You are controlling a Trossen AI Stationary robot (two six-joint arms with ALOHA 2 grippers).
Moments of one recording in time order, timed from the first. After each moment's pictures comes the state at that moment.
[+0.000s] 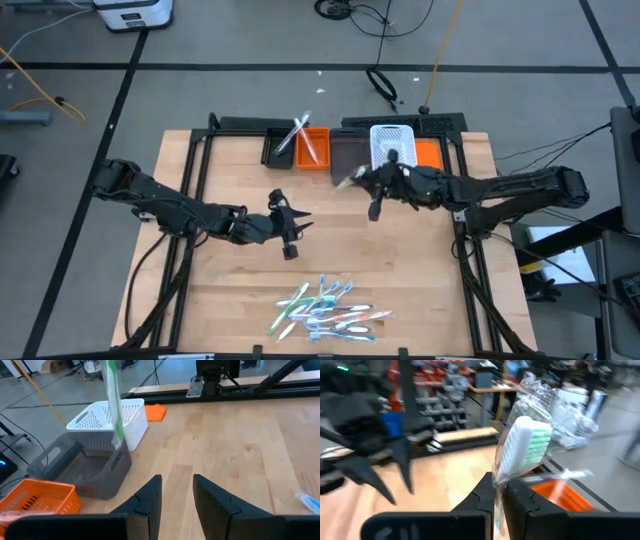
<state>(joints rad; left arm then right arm) -0.28 1.40 0.80 0.18 -0.57 -0.06 0.00 1.12 0.81 0.13 0.36 0.07</state>
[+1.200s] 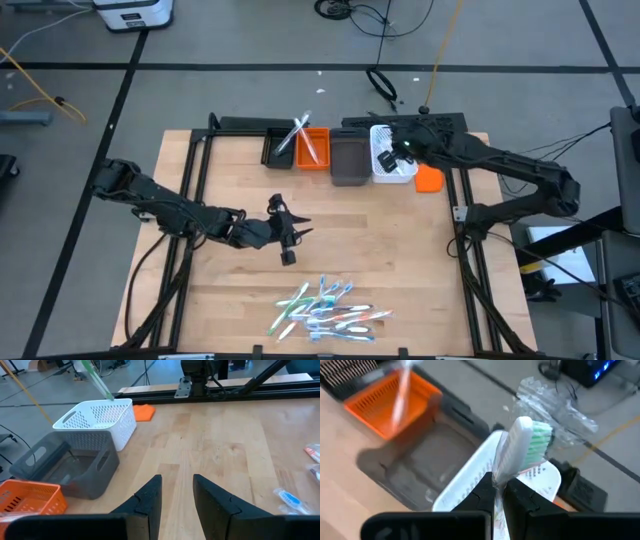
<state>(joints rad) -0.31 1.40 0.80 0.18 -0.55 -0.08 -0.40 1.25 1.18 -0.81 0.49 0.30</state>
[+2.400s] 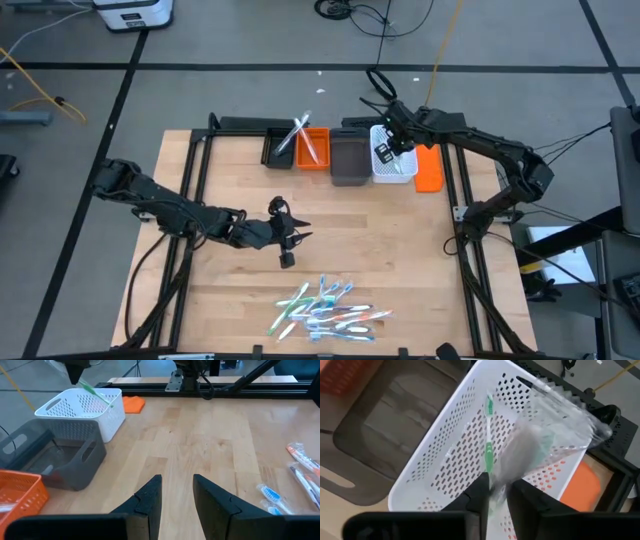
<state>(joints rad) -0.31 1.40 0.80 0.15 -0.49 -0.16 -0.67 1.51 1.24 -0.91 0.21 0.28</state>
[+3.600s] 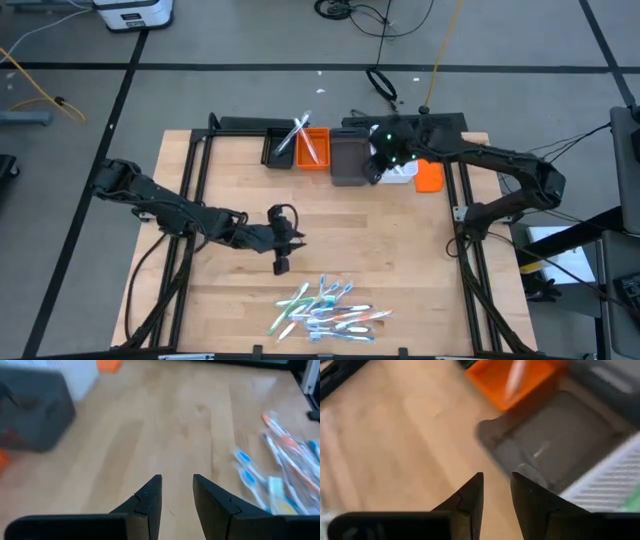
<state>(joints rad) -0.32 1.40 0.81 -0.02 -0.34 -0.33 -0.43 1.38 1.16 -0.63 -0.14 0.30</state>
